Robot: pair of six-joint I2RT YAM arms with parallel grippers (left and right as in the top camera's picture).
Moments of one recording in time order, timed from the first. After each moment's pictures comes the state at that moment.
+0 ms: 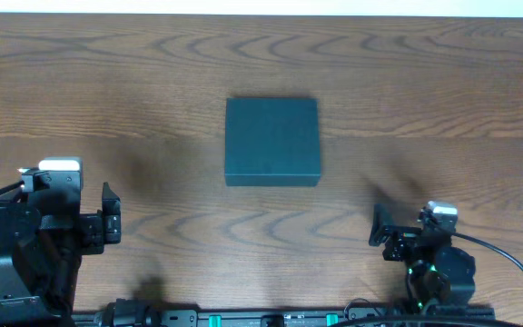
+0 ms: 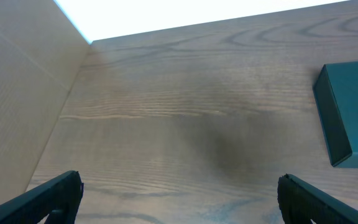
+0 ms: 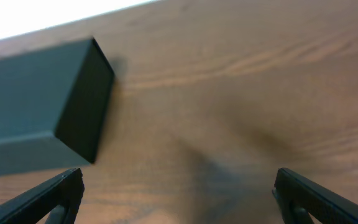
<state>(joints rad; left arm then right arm) 0.06 0.68 1.23 -1.13 -0.14 0.20 0.01 0.02 0.21 -0.62 -0.05 0.24</state>
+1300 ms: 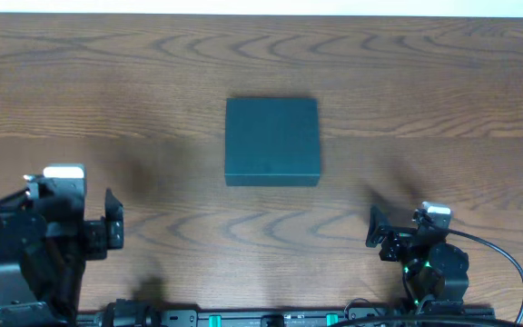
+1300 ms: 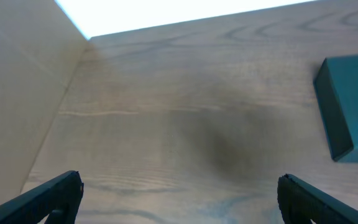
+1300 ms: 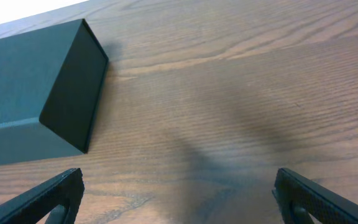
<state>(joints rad) 0.06 0.62 1.16 -1.12 -0.14 0.20 0.01 0.02 0.17 -0.62 -0.05 0.24</state>
